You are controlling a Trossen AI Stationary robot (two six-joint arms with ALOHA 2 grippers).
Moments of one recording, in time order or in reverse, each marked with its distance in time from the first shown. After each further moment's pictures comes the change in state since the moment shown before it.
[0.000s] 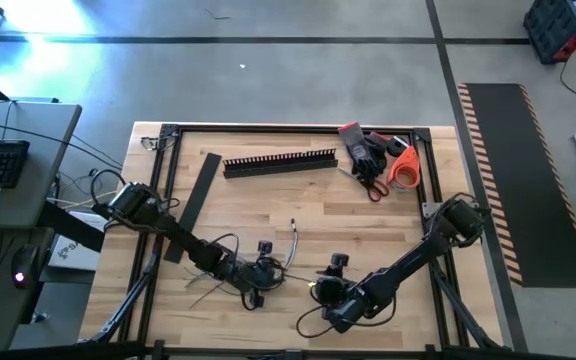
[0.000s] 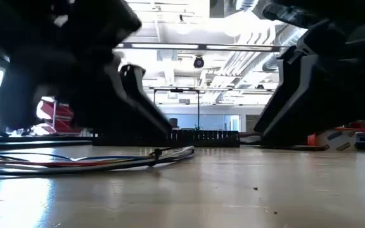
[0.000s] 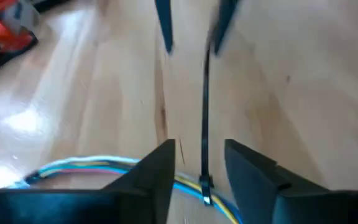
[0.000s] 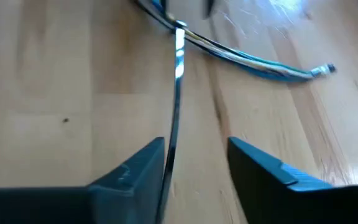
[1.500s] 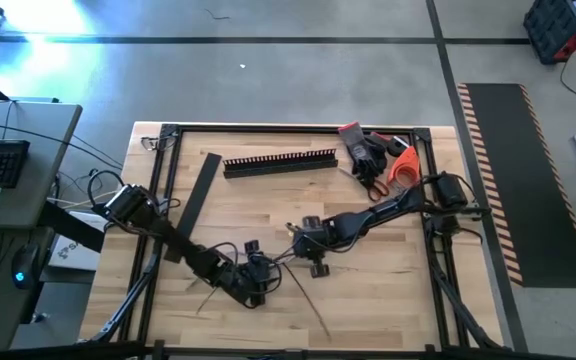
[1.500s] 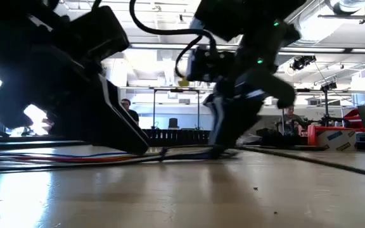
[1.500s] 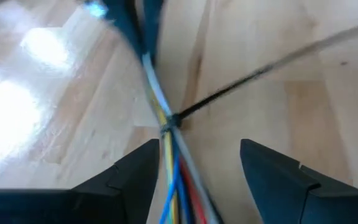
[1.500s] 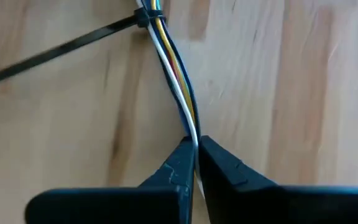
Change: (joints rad) left arm -0.048 0.014 0.028 -0.213 -0.176 -0.402; right arm -0.456 -0.023 0.003 0.002 -0.659 -0.501
